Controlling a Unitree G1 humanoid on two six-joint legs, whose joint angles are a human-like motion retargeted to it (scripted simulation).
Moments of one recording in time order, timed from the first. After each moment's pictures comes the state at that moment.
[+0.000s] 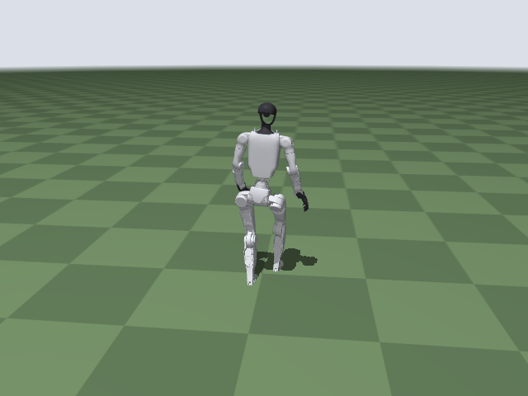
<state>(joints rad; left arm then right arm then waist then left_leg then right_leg) -0.04 0.21 -0.51 1.09 0.18 -0.19 0.07 0.03 -0.30 0.23 1.12 0.04 -0.14 -0.33 0.02 -0.06 -0.15 -0.24 -0.26 0.07 0.55 -0.81 0.23 -0.82 -0.06 0.05 0.95 -0.70 0.09</state>
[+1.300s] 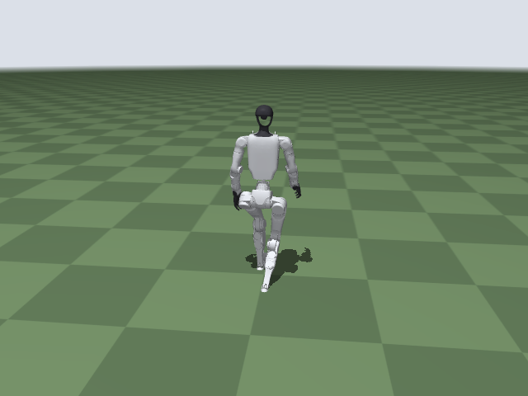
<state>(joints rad) 0.07 0.23 -0.41 1.11 0.09 -0.23 0.14 -0.17 -0.24 0.27 1.06 0.08 -0.21 -0.29 0.11 -0.04 -0.29 -1.01 -0.15 0.04 0.95 -0.76 0.17 -0.47 0.13 0.01 0.89 -0.79 0.01</state>
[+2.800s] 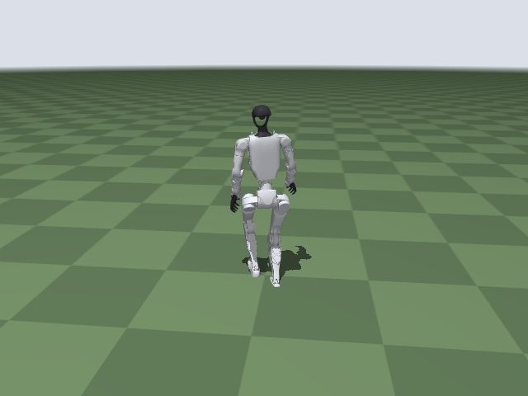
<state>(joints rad) 0.04 0.23 -0.43 1.10 0.13 -0.21 0.25 -0.10 -0.25 0.25 1.06 -0.05 -0.19 -0.46 0.06 -0.06 -0.29 -0.99 -0.06 0.08 1.18 -0.84 0.22 -0.59 0.15 -0.01 0.91 -0.75 0.02</state>
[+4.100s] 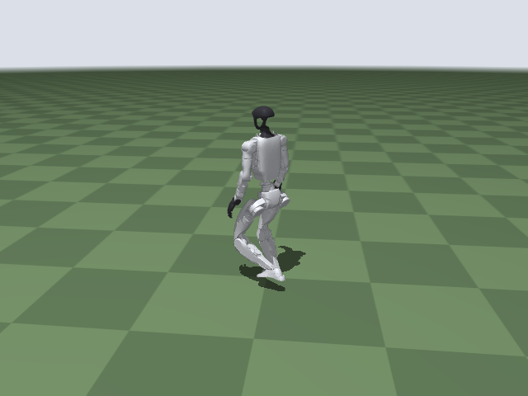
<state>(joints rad) 0.00 0.22 -0.46 1.09 0.20 -0.18 0.29 -0.04 -0.26 0.25 1.13 -0.11 -0.15 -0.52 0.08 0.01 -0.18 -0.64 0.19 0.13 1.63 -0.86 0.22 -0.62 0.24 -0.01 1.02 -0.70 -0.03</state>
